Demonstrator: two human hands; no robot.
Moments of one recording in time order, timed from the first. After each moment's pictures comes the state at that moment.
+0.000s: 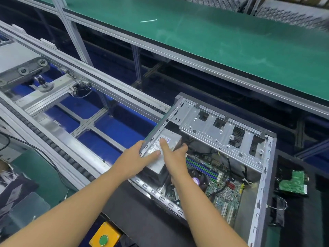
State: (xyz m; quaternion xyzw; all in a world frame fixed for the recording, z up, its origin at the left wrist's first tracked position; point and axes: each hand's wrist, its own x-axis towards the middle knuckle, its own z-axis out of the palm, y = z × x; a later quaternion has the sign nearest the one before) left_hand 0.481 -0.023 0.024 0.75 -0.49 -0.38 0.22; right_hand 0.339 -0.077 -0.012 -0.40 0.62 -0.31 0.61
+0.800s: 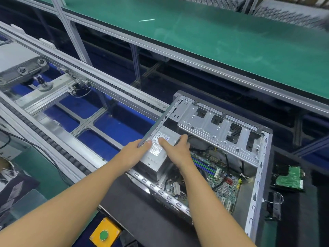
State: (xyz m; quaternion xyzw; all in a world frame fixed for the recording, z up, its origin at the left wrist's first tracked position) left_hand 0.488 -0.031 0.013 0.72 -0.48 -0.44 0.25; right_hand 0.318 -0.092 -0.005 -0.52 0.61 -0.23 0.55
